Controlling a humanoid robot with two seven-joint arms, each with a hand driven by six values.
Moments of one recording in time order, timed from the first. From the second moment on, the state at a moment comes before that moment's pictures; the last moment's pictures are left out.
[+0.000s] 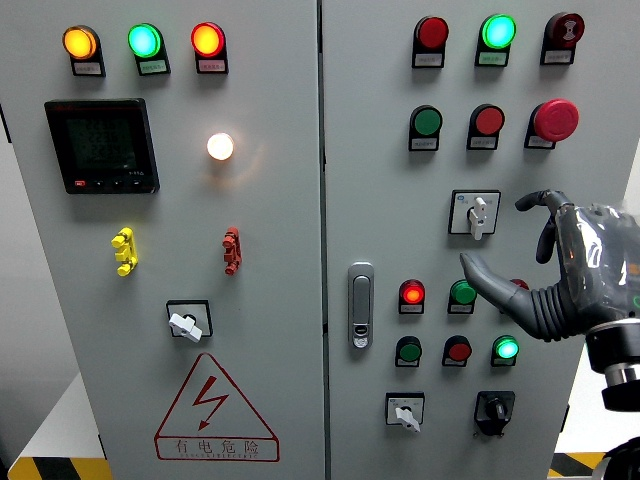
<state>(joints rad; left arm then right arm) -0.11 -0.10 0.10 -0.15 -0.04 -0.08 0.01 0.65 0.16 1.50 1.82 -2.80 0.16 -0.28</state>
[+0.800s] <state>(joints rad) -0.11 -0.10 0.10 -0.15 -0.04 -0.08 0.01 0.52 0.16 1.56 1.99 -2.85 0.17 -0.08</state>
